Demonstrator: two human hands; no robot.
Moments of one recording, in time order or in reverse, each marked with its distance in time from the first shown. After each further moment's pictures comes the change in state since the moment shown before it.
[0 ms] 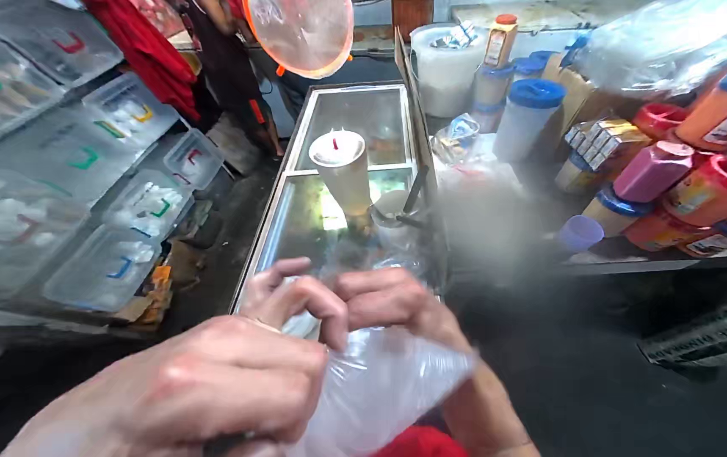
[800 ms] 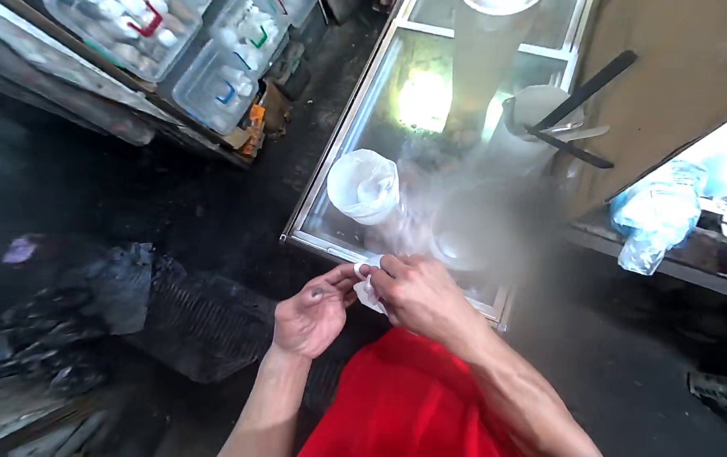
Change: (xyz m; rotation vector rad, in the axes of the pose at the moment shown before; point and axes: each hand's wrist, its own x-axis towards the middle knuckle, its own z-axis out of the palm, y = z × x) left_hand -0.190 -0.045 0.212 -1.052 1.362 -0.692; right_hand -0.091 0.042 0.138 -0.567 -0.588 0.600
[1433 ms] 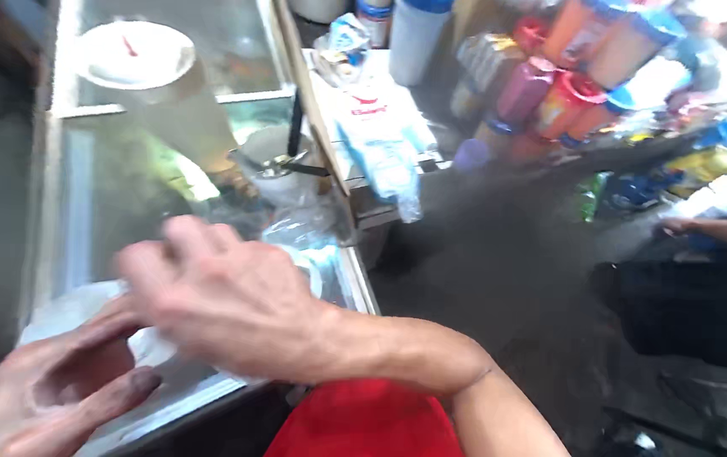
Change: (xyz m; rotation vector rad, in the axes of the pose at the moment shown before) left_hand 0.137 0.059 0.070 0.793 -0.730 0.212; right_hand -0.010 -0.009 -0.138 -0.279 0.429 0.508
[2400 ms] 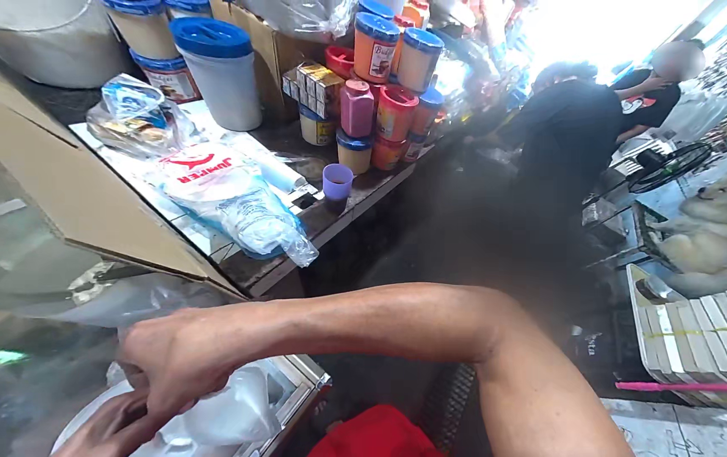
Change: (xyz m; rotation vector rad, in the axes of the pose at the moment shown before) left_hand 0.105 0.027 0.073 0.365 -0.581 0.145; right_hand 0.002 0.088 -0.064 0.379 -0.673 0.388
